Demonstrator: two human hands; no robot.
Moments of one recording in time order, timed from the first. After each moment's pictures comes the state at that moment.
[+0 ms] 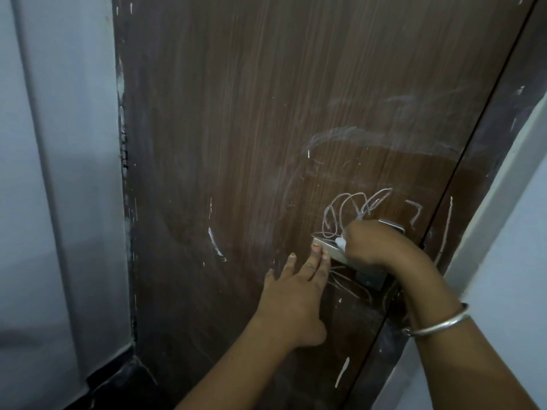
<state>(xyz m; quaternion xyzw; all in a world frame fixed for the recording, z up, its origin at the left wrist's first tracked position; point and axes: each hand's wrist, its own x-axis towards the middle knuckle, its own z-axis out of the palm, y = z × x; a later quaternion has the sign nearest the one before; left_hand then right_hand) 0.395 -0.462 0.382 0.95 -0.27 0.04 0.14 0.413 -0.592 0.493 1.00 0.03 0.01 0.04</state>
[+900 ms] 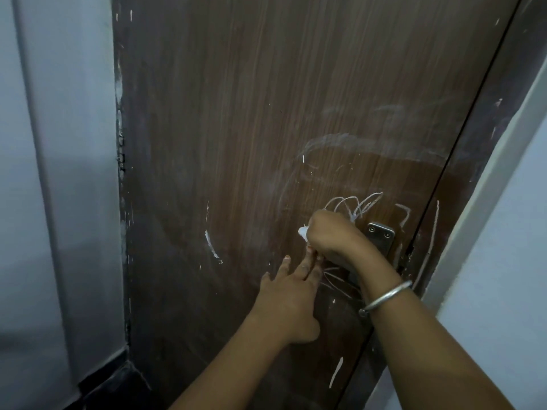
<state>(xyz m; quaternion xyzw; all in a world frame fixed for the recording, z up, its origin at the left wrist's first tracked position) 0.395 -0.461 0.389 0.95 -0.26 0.03 0.15 0.427 -0.552 0.489 0.99 0.05 0.10 -0.09</state>
